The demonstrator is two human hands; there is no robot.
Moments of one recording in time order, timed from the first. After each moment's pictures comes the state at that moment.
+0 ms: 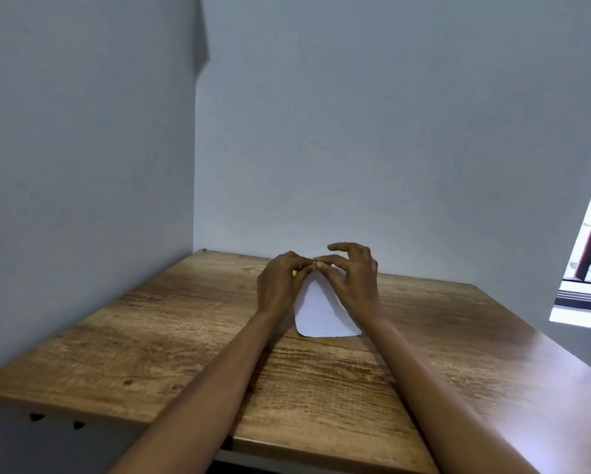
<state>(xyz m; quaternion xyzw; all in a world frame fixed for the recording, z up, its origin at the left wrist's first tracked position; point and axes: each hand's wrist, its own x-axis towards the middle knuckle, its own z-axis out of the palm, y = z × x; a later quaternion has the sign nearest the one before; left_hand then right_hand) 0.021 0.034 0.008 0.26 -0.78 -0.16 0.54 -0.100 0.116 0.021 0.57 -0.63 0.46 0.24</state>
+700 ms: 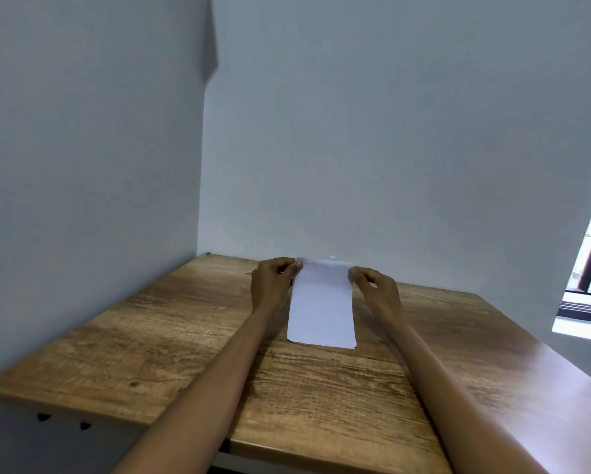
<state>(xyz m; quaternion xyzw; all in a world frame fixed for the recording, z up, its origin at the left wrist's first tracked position) 0.031 0.024 0.015 0.30 -0.67 -0.39 0.55 -0.132 0.131 0.013 0.49 -0.63 0.61 -0.04</state>
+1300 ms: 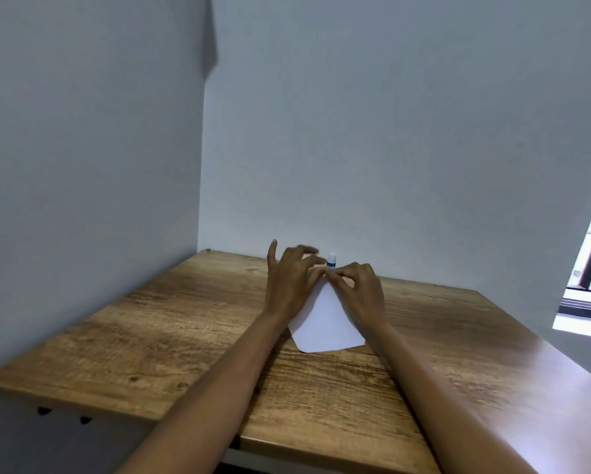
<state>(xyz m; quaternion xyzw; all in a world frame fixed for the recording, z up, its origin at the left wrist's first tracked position) 0.015 0.033 0.010 0.22 -0.81 0.01 0.55 -0.115 0.111 0.004 0.55 -0.66 0.50 0.13</state>
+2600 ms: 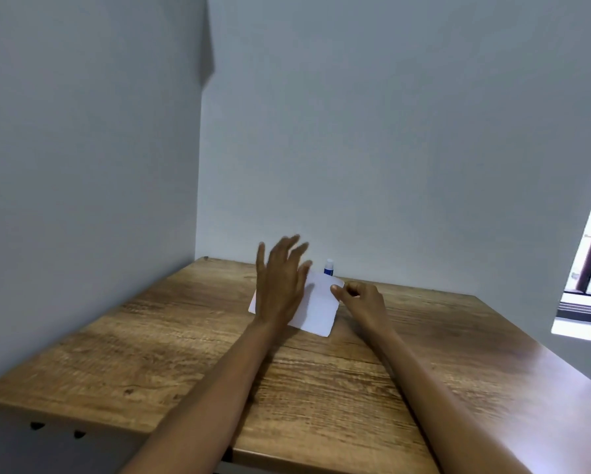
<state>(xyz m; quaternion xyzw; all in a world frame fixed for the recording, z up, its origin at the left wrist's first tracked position) 0.026 0.037 0.018 0.25 -0.78 0.01 0.58 -0.120 0.119 0.003 0.48 -0.69 0.55 -0.04</state>
